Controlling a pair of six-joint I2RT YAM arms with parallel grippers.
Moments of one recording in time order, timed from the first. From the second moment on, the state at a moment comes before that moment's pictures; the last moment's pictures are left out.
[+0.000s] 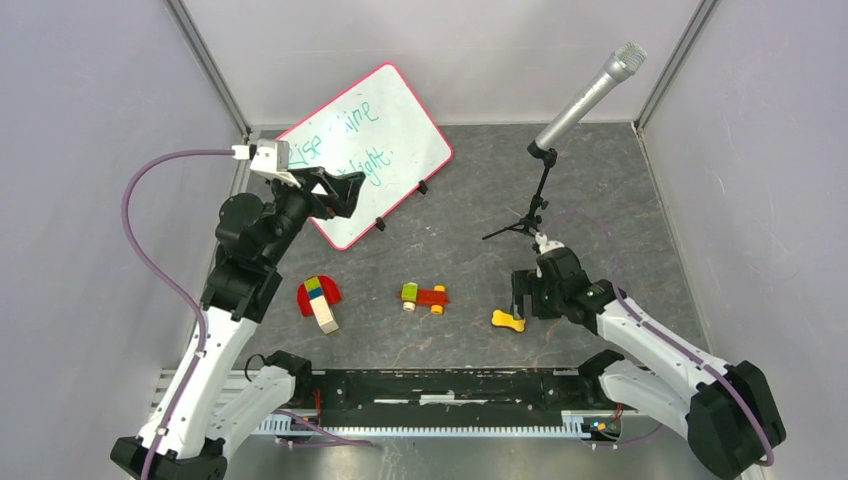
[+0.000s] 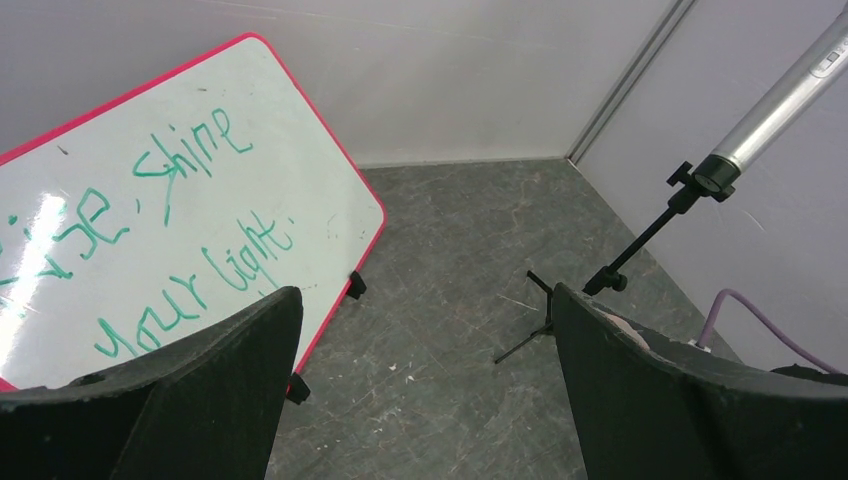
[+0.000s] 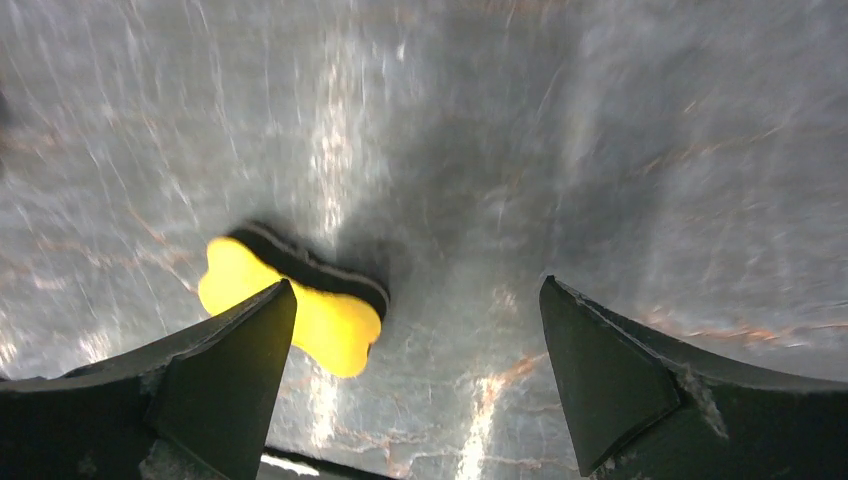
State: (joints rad) left arm -0.32 0.79 0.97 -0.10 0.11 -0.31; right arm 0.52 0.98 0.49 -0.51 0.05 0.41
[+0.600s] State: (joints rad) left arm -0.38 1.00 0.94 -0.19 0.22 -0.42; right arm 0.70 0.94 0.29 -0.04 -0.29 0.67
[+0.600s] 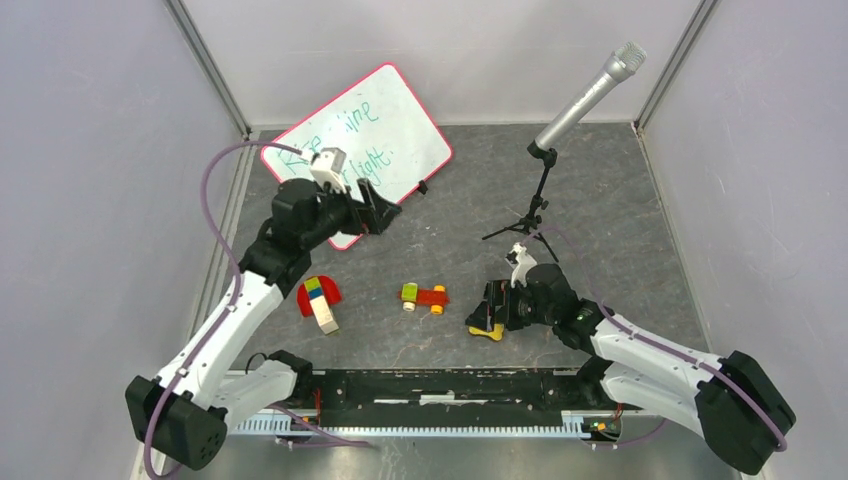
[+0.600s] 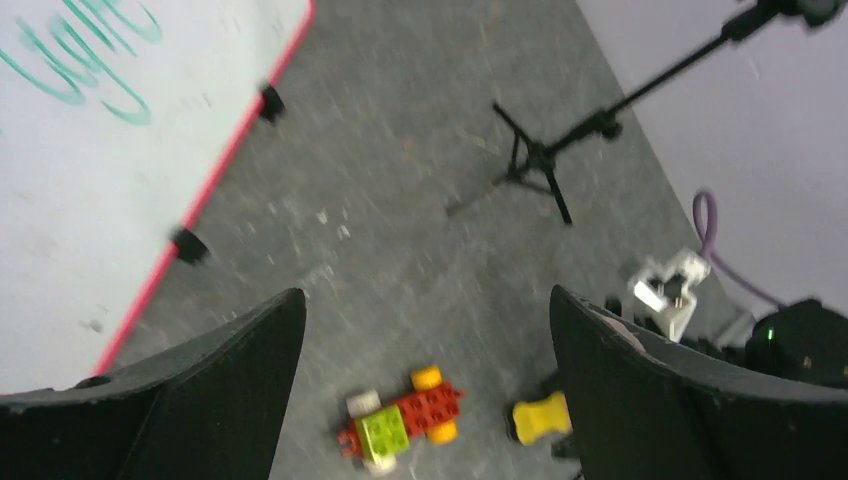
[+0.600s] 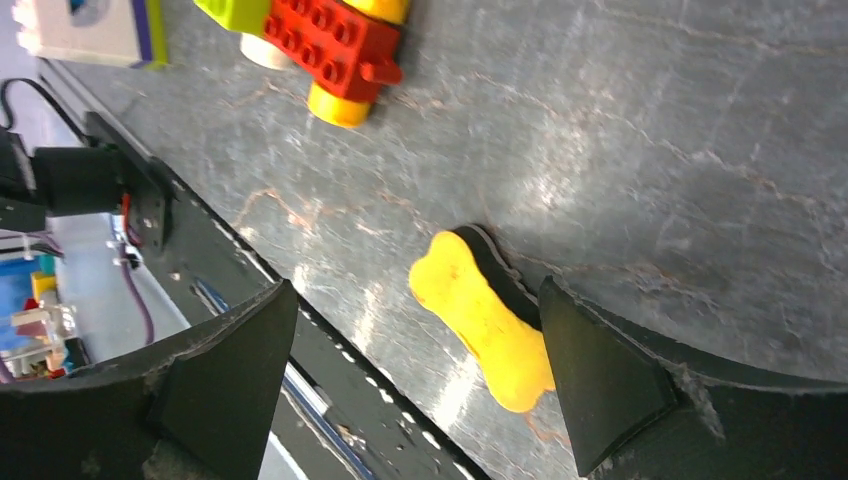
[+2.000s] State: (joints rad) left arm -1.22 1.83 1.22 -0.28 0.23 0.41; right arm 0.68 0.14 0.39 -0.39 0.96 0.36
